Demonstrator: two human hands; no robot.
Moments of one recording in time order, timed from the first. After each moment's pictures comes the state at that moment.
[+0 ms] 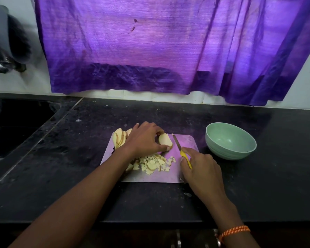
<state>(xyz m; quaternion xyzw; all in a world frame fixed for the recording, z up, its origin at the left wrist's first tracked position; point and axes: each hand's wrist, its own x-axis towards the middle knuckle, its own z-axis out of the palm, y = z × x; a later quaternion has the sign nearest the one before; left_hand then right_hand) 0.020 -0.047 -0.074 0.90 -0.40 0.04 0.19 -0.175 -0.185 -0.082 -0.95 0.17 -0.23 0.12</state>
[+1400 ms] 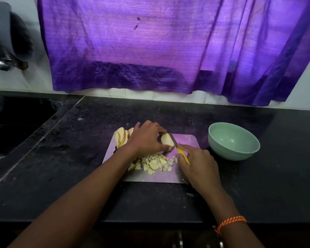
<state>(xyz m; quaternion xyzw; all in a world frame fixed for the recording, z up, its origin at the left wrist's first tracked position) 0.016 -0.046 -0.070 0.90 -0.39 0.03 0.20 -0.158 -0.180 -0.077 -0.95 0.16 -0.22 0.17</state>
